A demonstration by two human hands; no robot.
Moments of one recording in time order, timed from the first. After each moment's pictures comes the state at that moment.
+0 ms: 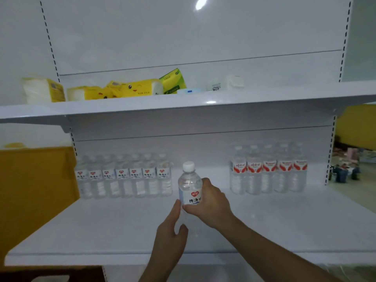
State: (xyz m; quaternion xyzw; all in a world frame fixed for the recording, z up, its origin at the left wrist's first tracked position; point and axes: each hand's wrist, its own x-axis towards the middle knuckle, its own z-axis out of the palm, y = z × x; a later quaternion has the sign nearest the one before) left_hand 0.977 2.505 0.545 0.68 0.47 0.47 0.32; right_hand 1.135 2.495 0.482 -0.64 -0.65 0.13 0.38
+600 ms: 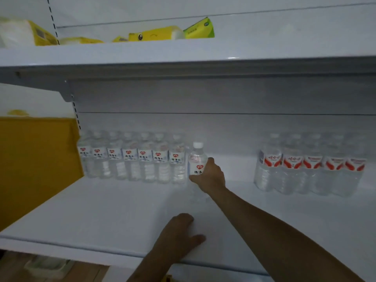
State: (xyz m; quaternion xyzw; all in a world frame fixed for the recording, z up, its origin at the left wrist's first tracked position) left_hand 0.977 2.596 0.363 0.79 0.56 0.17 0.17; right_hand 1.114 2.681 0.444 -0.69 -0.59 0.16 0.39
